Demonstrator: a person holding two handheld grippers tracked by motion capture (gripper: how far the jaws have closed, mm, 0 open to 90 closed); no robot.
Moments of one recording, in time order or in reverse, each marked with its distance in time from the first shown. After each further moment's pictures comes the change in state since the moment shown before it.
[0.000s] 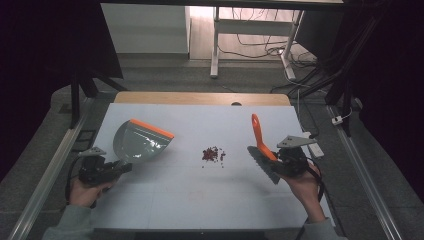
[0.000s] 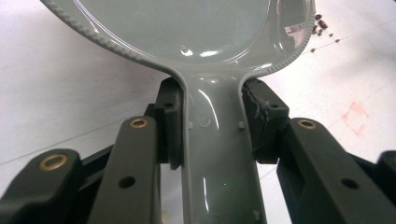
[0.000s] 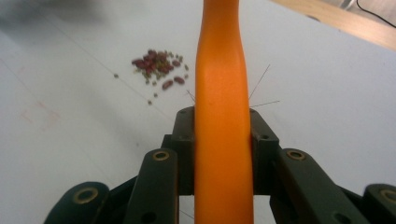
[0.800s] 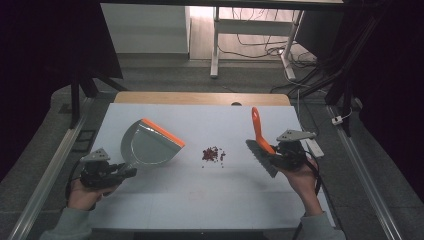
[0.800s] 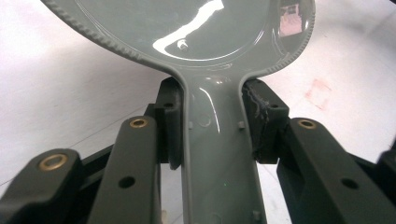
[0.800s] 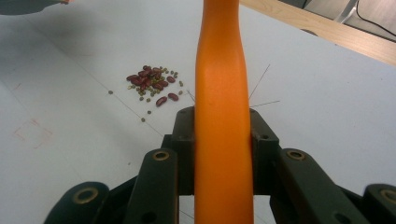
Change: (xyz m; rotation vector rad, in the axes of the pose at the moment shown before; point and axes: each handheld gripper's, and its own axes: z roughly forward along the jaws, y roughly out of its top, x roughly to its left) left arm -0.025 0.002 -0.007 0.015 -0.080 0.174; right arm -0.011 0.008 0.008 -0.035 0.011 0.006
